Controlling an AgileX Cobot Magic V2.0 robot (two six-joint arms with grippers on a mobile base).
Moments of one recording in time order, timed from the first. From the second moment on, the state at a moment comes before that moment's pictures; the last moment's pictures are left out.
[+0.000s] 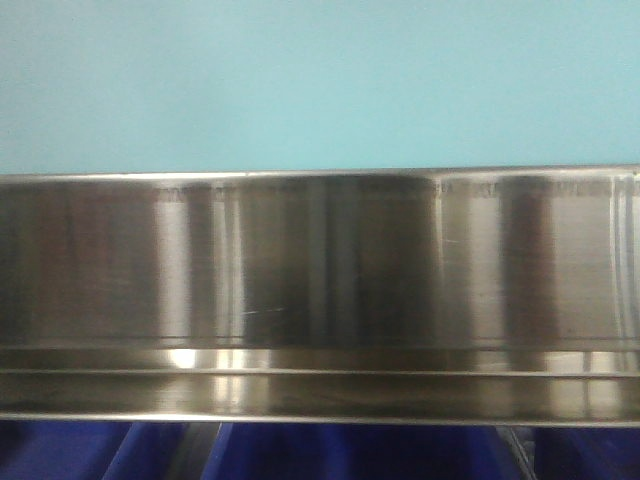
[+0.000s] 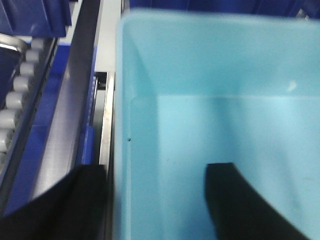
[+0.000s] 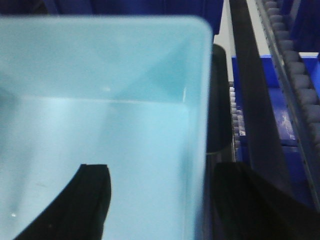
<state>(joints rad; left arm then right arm) -0.75 1.21 -1.29 0.67 0.91 -0.95 0.62 1.14 -1.20 -0.58 0.91 0.88</state>
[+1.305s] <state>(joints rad) -0.59 1.31 -1.55 0.26 1.23 -0.58 0.62 1.20 -1.45 -0.27 1.23 0.71</state>
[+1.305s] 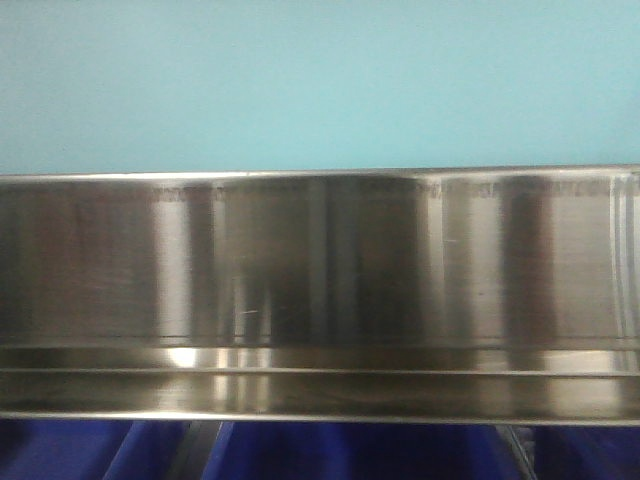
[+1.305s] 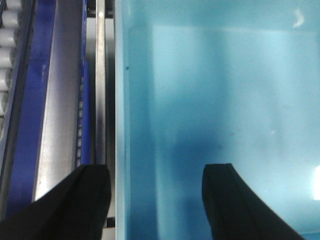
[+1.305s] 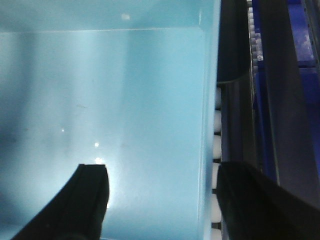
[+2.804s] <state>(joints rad) -0.43 1.31 -1.35 -0.03 1.23 -0.40 0.58 1.19 -1.27 -0.16 1.23 0.75</state>
